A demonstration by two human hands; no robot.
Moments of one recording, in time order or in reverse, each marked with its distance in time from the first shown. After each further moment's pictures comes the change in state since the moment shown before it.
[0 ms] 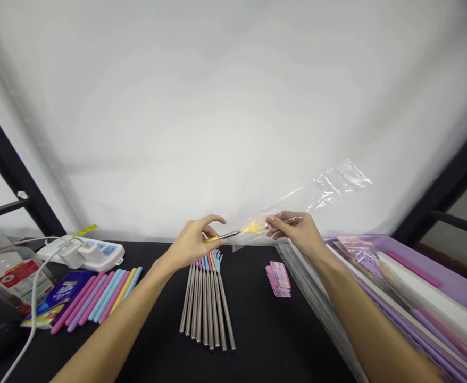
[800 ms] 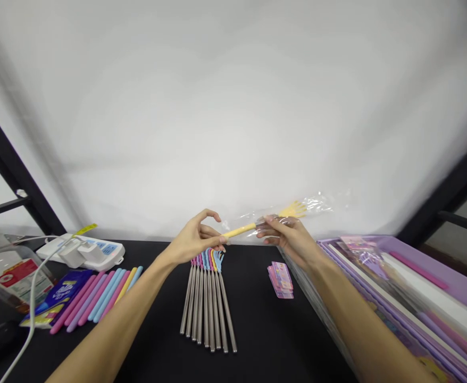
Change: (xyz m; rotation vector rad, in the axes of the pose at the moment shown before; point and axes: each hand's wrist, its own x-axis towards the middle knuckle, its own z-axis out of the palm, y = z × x) left_hand 0.002 -0.003 -0.002 -0.480 -0.106 -0.083; right_hand -0.006 0.008 0.019 0.379 -0.150 0.165
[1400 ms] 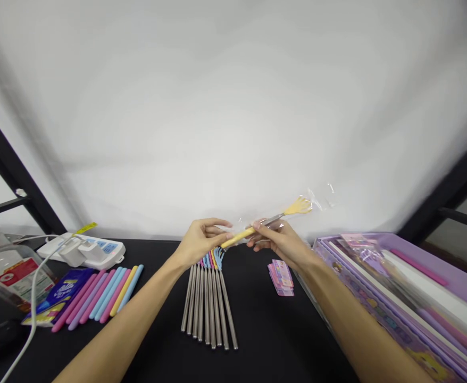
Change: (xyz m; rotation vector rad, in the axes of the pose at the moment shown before) left_hand 0.005 -0.011 0.015 -0.097 0.116 -0.070; right_hand -0.004 0.008 0.017 -0.107 -0.174 0.020
